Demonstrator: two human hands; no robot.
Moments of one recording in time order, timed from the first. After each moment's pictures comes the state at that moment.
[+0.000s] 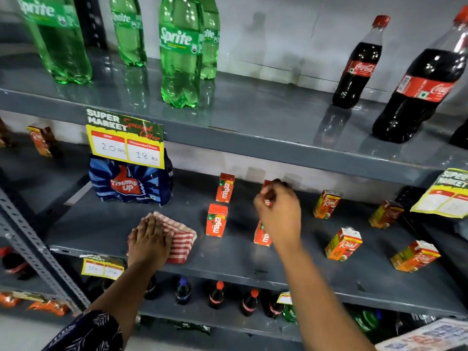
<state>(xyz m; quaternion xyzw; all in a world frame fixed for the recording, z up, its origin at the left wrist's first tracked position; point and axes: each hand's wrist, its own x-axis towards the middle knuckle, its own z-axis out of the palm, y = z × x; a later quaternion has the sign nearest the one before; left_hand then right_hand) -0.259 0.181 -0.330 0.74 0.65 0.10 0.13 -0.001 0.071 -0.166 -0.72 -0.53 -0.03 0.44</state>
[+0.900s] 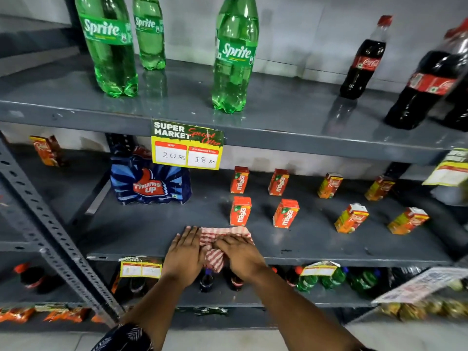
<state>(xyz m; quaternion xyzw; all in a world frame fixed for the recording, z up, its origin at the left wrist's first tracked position) -0.292 0.151 -0.329 0.87 0.46 0.10 0.12 -0.124 0.073 -0.295 -0.69 -0.71 0.09 0.05</state>
